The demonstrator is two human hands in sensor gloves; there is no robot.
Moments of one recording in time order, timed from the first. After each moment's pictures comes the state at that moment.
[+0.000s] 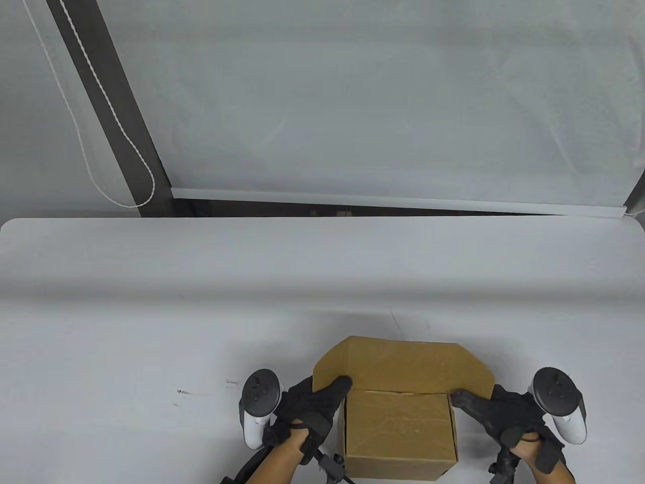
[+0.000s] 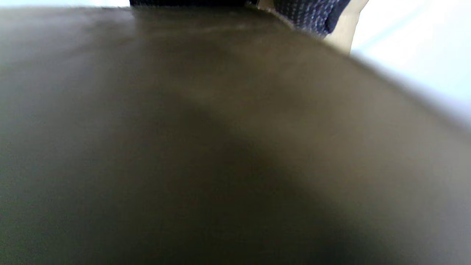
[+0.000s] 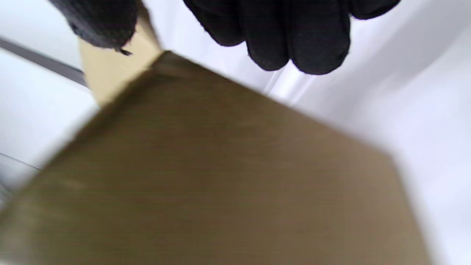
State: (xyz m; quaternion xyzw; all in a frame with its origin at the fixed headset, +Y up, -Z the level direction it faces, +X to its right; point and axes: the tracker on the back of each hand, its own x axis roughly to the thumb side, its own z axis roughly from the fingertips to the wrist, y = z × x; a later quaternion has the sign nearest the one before) left_hand -0.079 -0.745 -0.275 -0.08 -0.18 0.70 0.69; right_hand 0.299 -0.725 -0.267 0.16 0.10 0.85 0.50
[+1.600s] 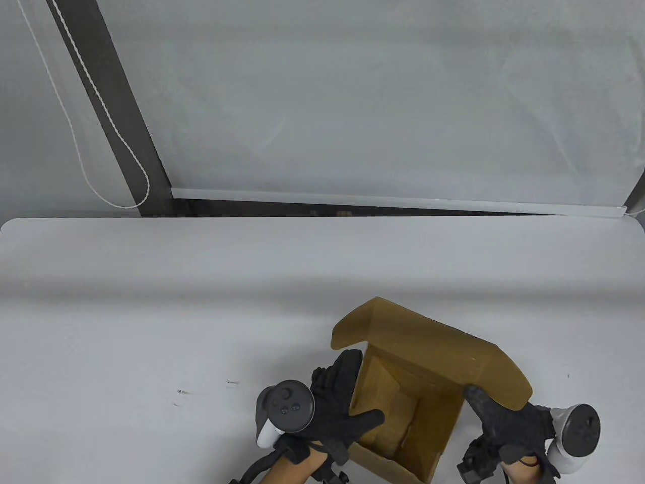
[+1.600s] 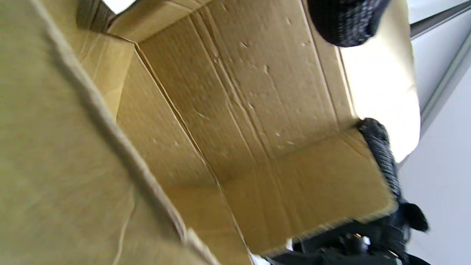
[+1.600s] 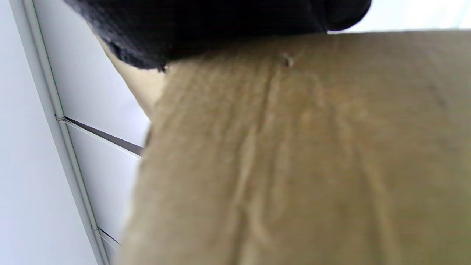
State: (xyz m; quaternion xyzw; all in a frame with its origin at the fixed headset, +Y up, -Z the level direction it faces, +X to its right) left_hand -0.054 -0.720 -0.260 -0.05 -0.32 0.51 0.80; right_hand 0.273 -0.680 -0.230 0.19 -0.14 0.71 0.66
